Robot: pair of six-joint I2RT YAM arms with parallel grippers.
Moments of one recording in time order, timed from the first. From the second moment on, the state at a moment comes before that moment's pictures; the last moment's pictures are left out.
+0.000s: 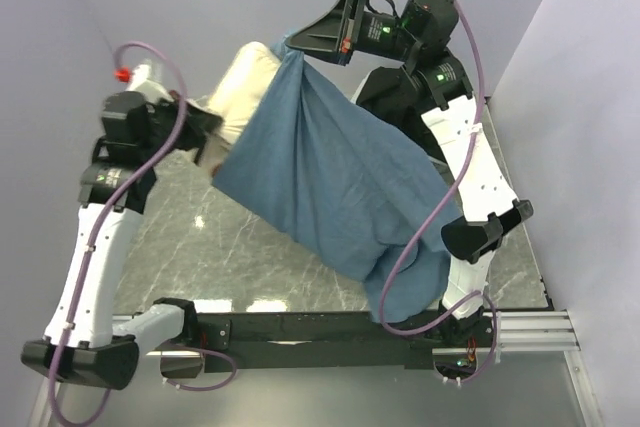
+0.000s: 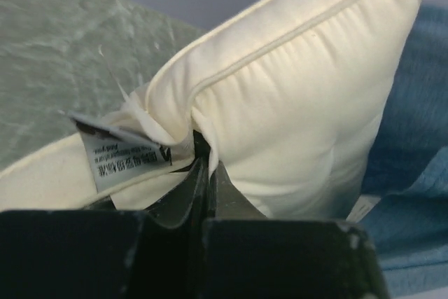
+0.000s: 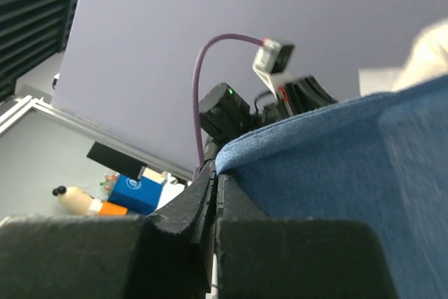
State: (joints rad) left arm -0.15 1.08 1.38 -0.56 0.25 -0.65; right arm 0.50 1.87 2.43 -0.28 -0.90 1.23
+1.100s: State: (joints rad) left arm -0.56 0.67 0.69 0.09 0.31 -0.83; right arm 0.52 1.28 1.03 -0.36 -0.47 0.85
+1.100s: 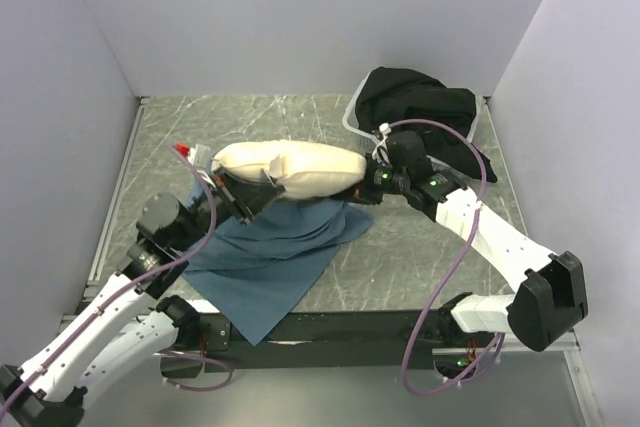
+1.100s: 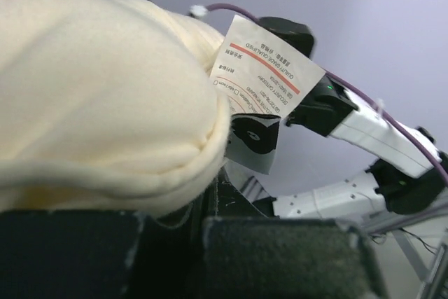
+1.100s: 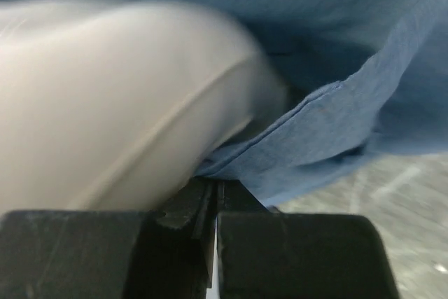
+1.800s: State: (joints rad) left arm -1.07 0.90 0.89 0.07 0.08 -0.83; right arm 0.45 1.55 1.59 -0.47 -0.40 0.80
